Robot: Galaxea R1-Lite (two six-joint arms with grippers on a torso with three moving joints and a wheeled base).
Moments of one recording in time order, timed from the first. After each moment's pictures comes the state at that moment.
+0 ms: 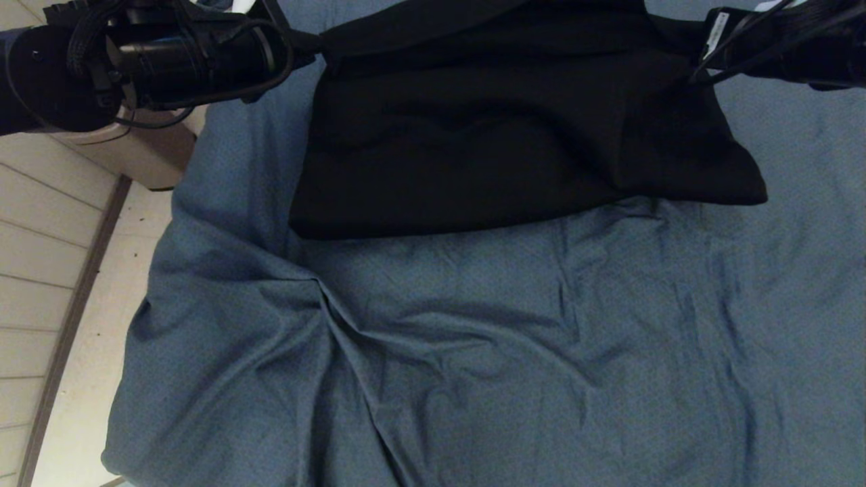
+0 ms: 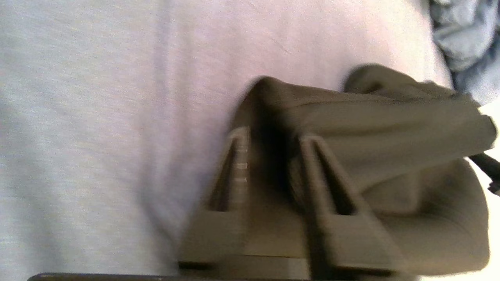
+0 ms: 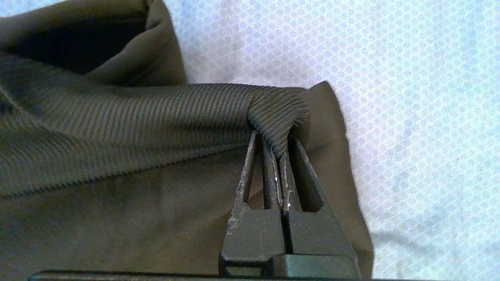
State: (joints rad) left arm -0.31 1.89 -1.93 -0.08 -0.29 -0.50; right arm 0.08 1.76 -1.96 0.14 -0.20 0.09
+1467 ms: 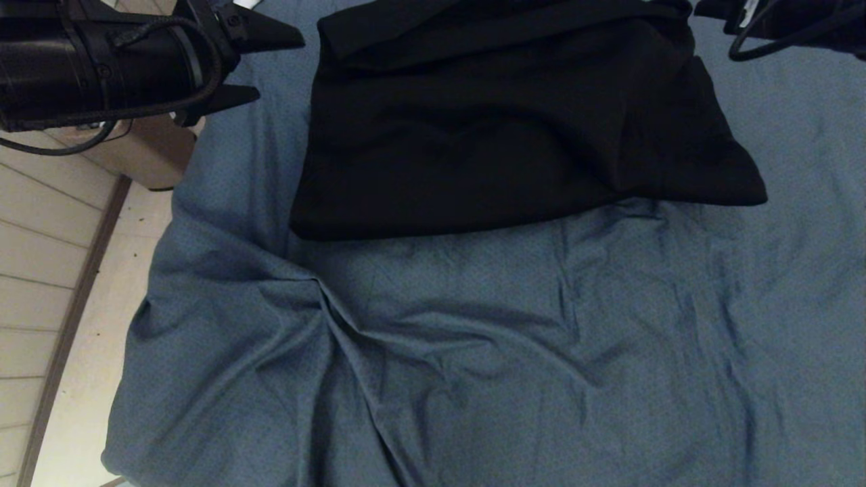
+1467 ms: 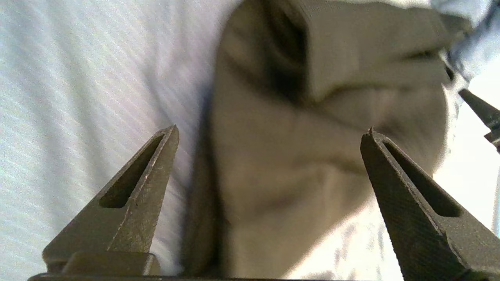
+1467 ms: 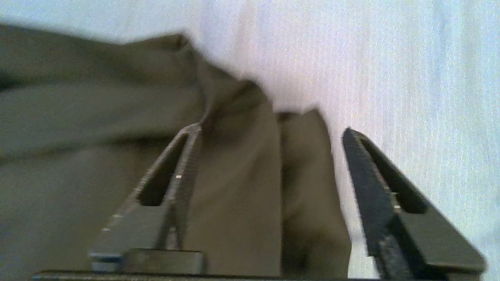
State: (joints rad) left arm -0.33 1.59 -1.58 -0.02 -0.30 -0.50; right arm 0.10 1.68 -1.96 0.17 -0.18 0.06
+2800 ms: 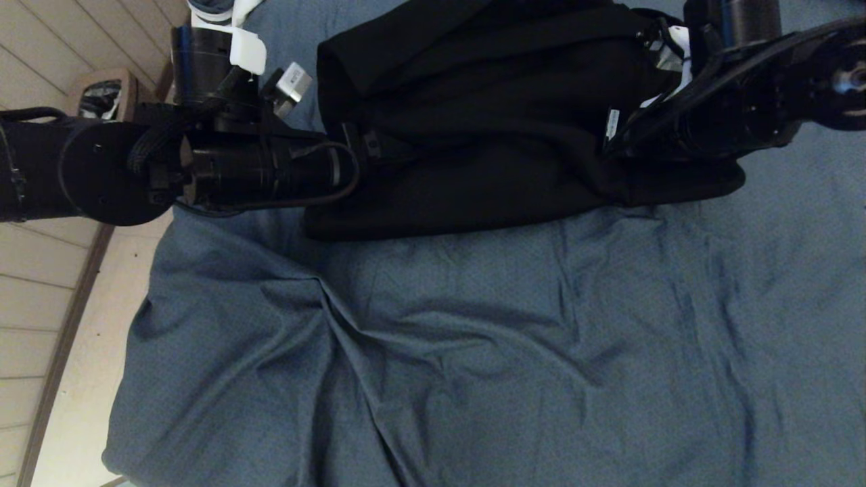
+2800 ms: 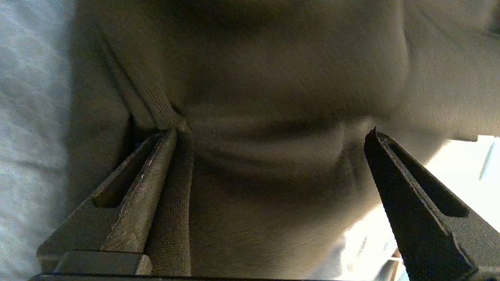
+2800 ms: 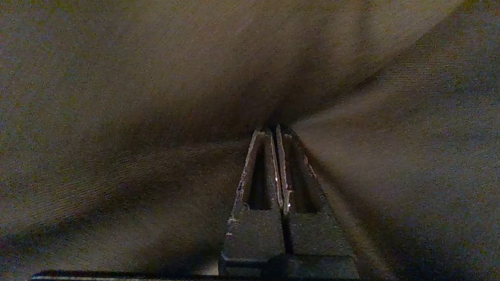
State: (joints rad) left arm -0.49 1.82 -1.54 -0.08 -0.29 -0.50; right arm 0.26 1.84 -1.92 0.43 -0.19 0.21
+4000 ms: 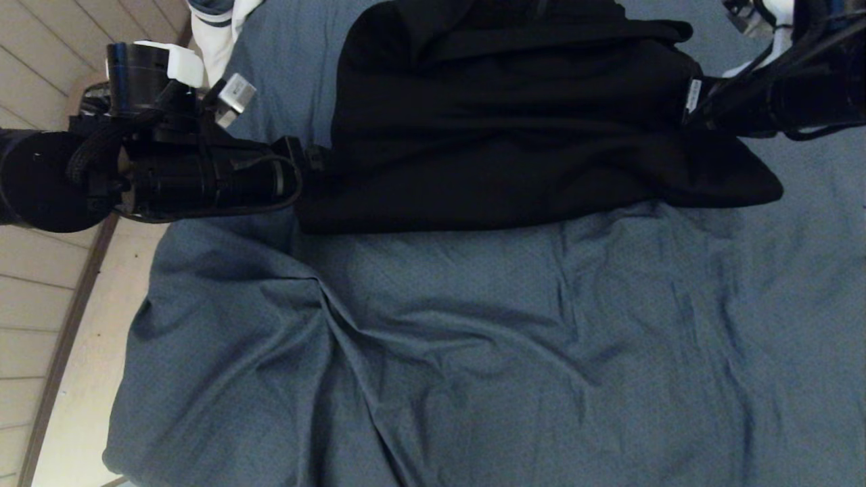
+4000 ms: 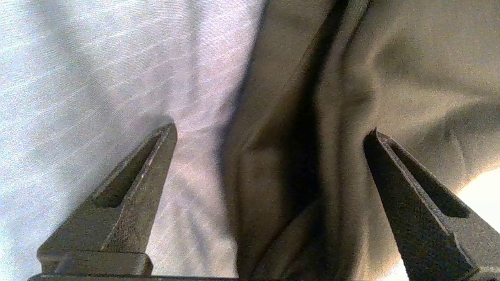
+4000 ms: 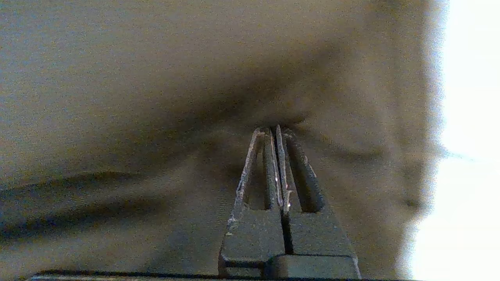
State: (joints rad) left arm -0.33 1.73 -1.42 -0.07 -0.29 -0.42; right arm 0.09 1.76 -1.94 0.43 -0.08 0.12
